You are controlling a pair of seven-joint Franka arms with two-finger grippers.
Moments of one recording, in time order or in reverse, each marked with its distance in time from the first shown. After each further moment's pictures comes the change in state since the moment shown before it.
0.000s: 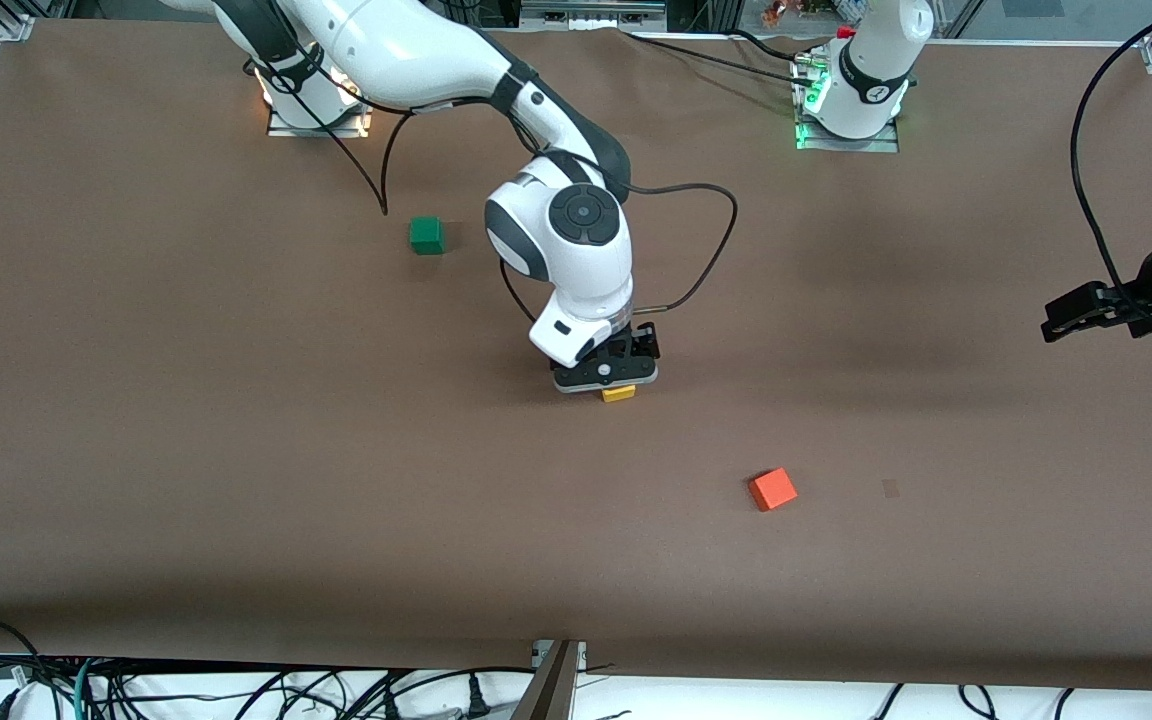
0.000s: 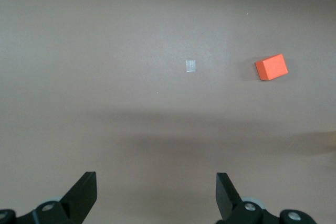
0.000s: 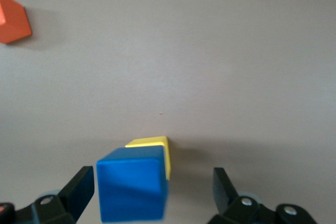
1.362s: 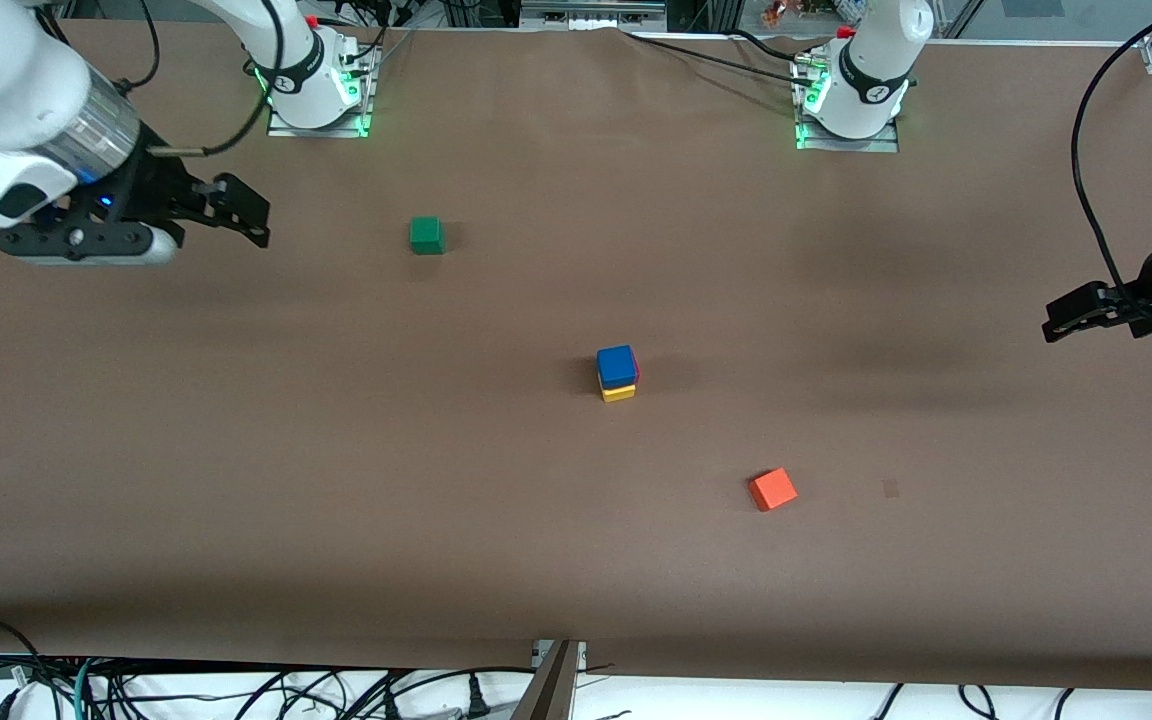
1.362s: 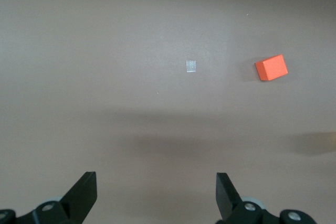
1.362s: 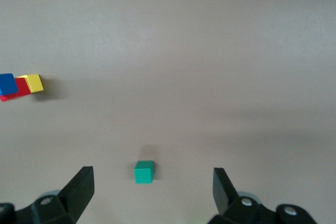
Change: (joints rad) left arm 0.000 0.000 0.000 0.002 0.000 0.000 0.000; right arm -0.386 -0.839 -0.142 -0.541 0.143 -0.477 -0.458
